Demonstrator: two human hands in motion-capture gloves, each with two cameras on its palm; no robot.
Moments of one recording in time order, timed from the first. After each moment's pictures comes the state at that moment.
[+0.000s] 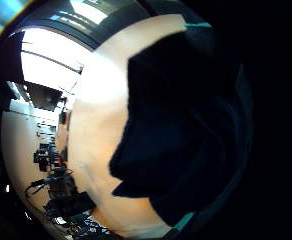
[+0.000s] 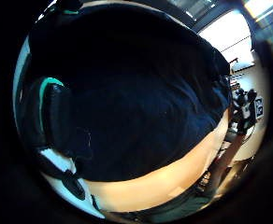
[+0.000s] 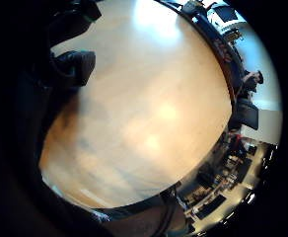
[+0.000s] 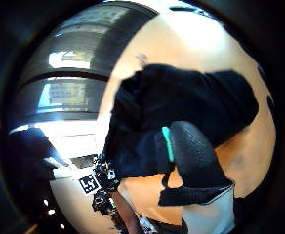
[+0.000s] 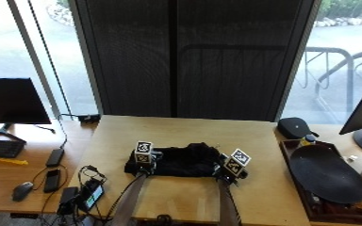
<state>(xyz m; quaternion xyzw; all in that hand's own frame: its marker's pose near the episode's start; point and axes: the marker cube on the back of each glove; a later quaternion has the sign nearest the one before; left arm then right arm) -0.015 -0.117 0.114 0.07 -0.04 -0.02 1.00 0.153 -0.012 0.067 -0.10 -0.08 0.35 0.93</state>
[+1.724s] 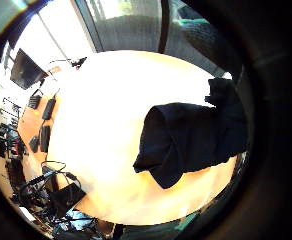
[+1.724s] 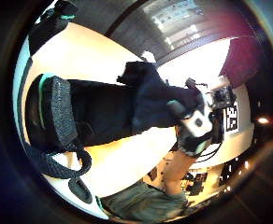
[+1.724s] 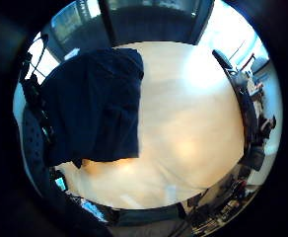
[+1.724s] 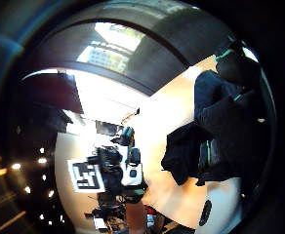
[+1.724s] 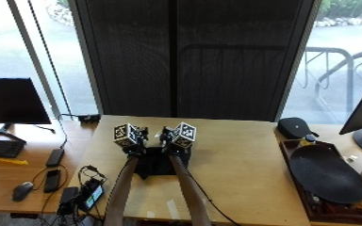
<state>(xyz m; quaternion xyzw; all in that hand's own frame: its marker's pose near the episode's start) -0.036 -0.112 -0.032 0.14 0.28 -0.02 0.95 -0.076 -0.182 0.015 0.11 -0.17 0.11 0.97</state>
